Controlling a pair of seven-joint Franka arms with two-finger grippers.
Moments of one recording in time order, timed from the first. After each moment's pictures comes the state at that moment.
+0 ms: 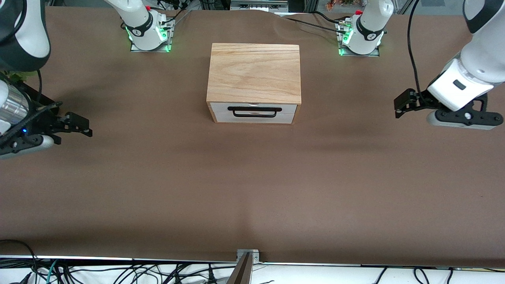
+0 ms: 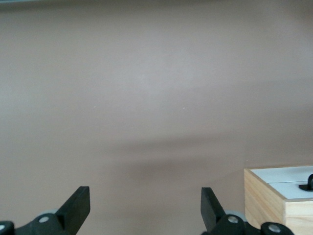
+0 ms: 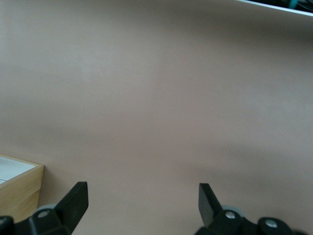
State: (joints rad) left arm -0.01 0.11 -0.15 -1.49 0.04 1.60 -0.10; right arm 0.15 0.21 -0.15 -1.48 0.08 1.72 -0.18
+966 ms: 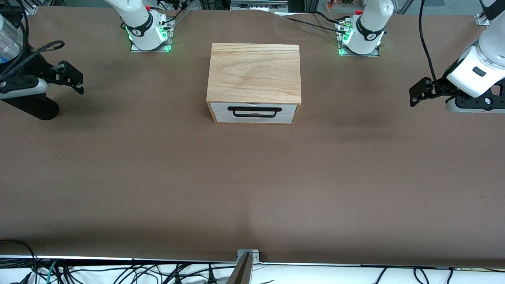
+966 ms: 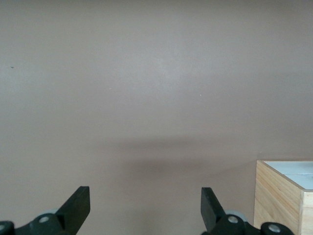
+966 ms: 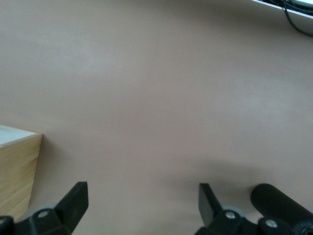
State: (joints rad) left arm -0.01 0.02 -0.10 -1.59 0.04 1.60 -0.10; right arm 0.16 -0.05 -0.05 -1.65 -0.06 1.65 -0.11
